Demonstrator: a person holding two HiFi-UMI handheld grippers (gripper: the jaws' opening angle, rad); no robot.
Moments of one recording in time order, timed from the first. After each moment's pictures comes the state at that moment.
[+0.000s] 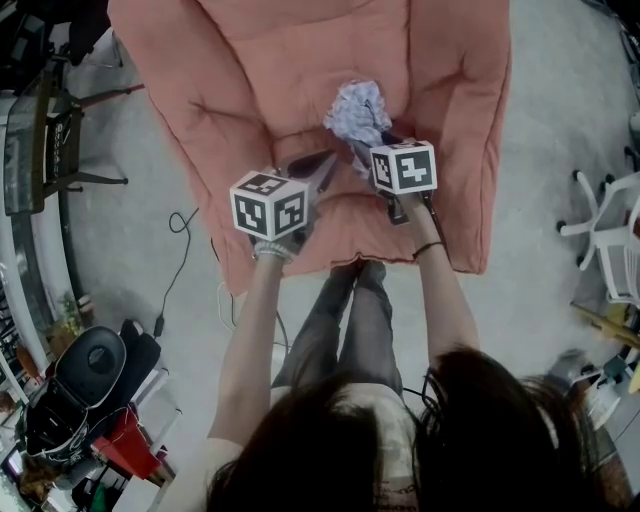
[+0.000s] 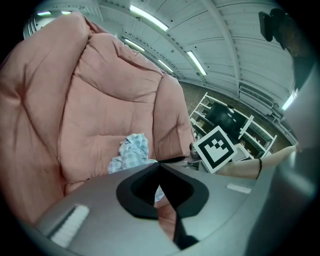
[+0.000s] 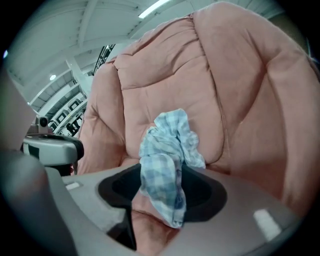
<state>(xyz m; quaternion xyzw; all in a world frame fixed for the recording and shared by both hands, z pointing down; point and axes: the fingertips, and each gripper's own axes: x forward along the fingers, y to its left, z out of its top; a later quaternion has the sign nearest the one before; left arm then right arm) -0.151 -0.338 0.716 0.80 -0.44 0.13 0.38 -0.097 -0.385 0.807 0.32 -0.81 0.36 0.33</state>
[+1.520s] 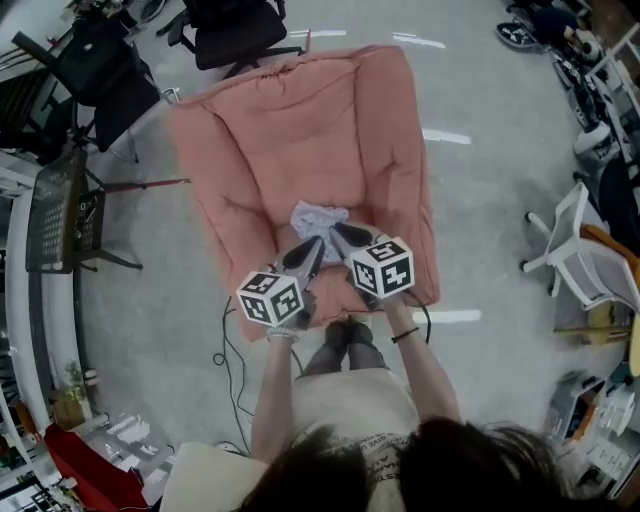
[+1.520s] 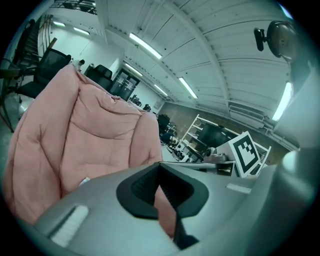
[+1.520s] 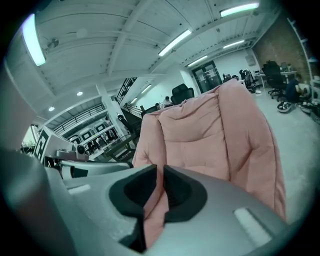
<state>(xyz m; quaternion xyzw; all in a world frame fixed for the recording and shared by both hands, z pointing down) -0.131 -0.274 0.519 0.82 -0.47 0.01 0.32 -0.105 -0.302 0.544 0.29 -0.89 0.29 0.17</state>
